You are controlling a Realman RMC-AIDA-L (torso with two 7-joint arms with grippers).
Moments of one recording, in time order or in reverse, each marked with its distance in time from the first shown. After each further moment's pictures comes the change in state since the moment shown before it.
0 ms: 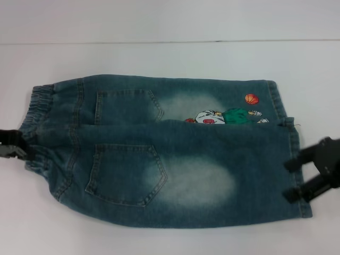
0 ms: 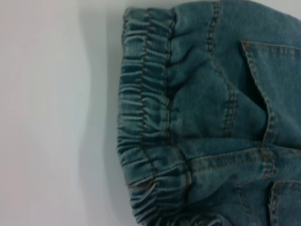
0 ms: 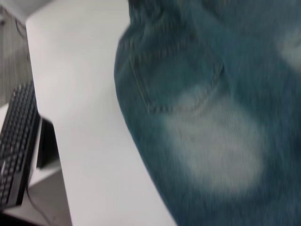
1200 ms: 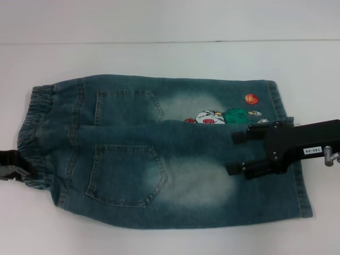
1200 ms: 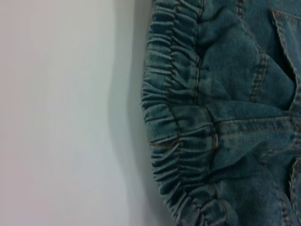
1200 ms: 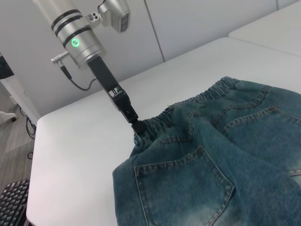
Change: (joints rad) left arm 0.060 -0.021 -0.017 -0.019 0.000 -0.016 -0.007; right arm -0.114 0.071 -0.093 0.122 0.403 0.249 -0.226
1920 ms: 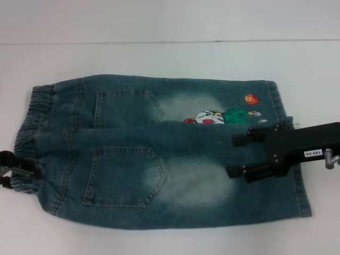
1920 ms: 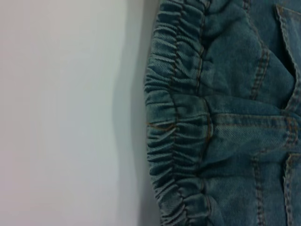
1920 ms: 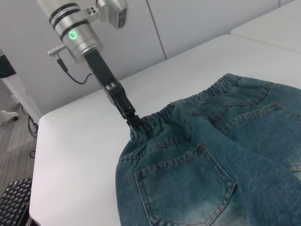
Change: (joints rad) left arm 0.000 0.027 -0.006 0.000 0.000 0.057 -0.034; right arm -0.006 0.000 -0.006 0.001 0.000 -0.003 0.000
